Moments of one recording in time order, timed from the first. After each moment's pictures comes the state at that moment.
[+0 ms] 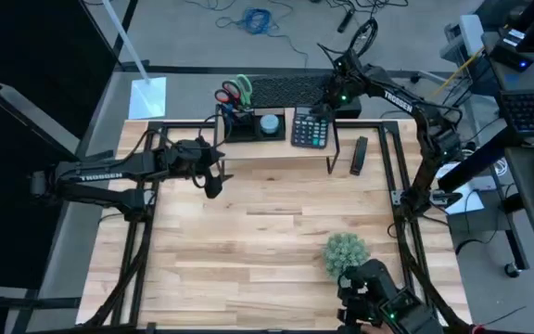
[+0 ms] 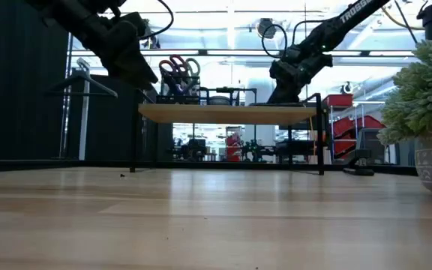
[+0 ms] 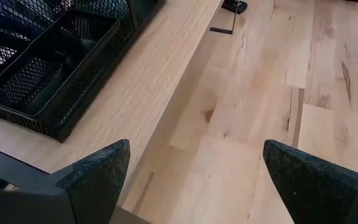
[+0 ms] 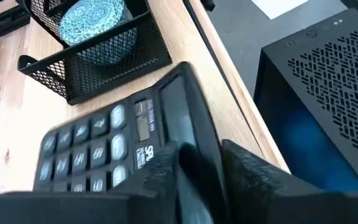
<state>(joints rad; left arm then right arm) 0.28 1.01 0.70 -0.29 -0.09 -0.02 -1.01 1.80 1.54 -0.73 -0.66 -0.43</state>
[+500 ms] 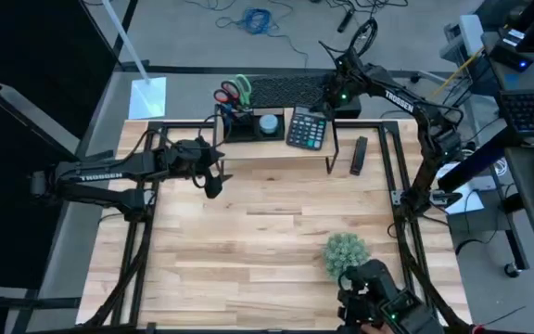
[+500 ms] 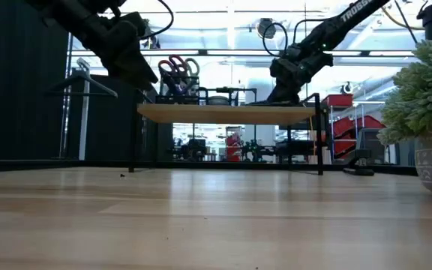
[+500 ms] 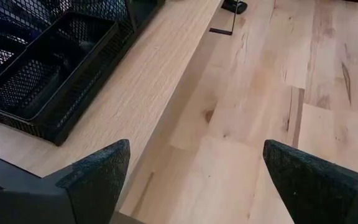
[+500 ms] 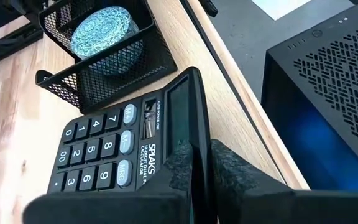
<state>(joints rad) 0.28 1.01 0.70 -0.29 -0.09 -0.02 -1.01 1.79 1.55 -0.74 -0.67 -0.37</state>
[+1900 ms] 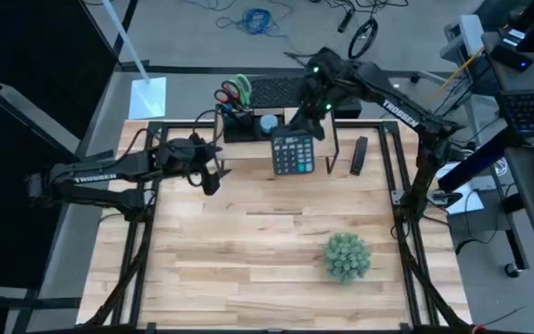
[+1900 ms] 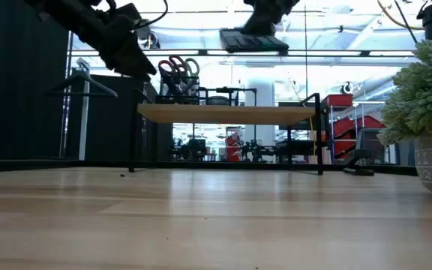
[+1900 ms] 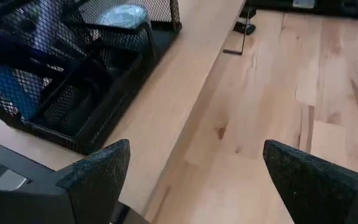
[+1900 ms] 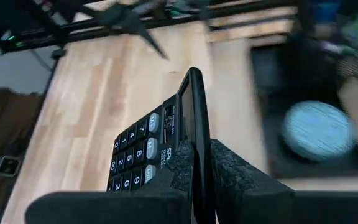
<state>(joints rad) 0.28 0.94 0.70 -0.30 -0.14 0.04 -0.54 1.79 2.06 -1.17 -0.60 -0.32</state>
